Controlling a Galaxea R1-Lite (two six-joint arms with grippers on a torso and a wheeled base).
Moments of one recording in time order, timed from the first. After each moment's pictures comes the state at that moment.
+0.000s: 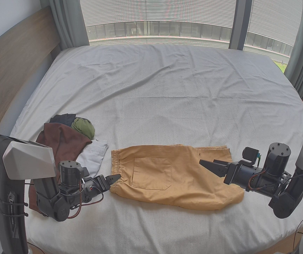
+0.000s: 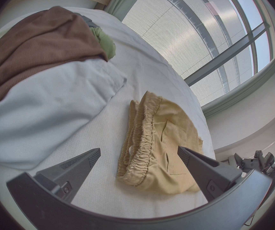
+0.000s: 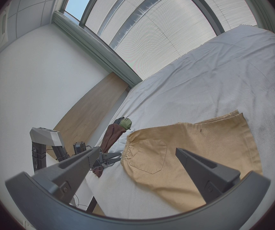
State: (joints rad) left arm -0.27 2.38 -0.52 -1.35 -0.21 -0.65; right arm 0.38 2.03 -0.32 -1.54 0.39 0.51
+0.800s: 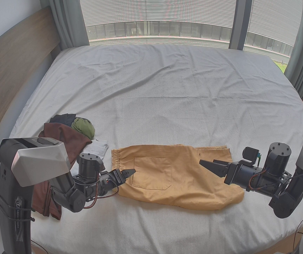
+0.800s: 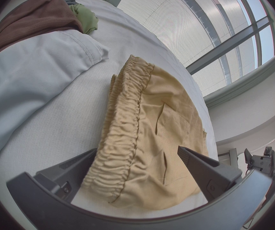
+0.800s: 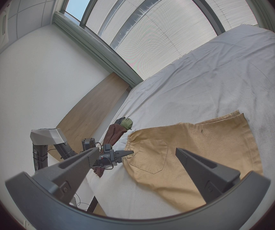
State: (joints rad) left arm -0.36 2.42 -0.77 -1.11 -0.17 -0.70; right arm 0.38 2.03 -0.32 -1.54 0.40 0.52
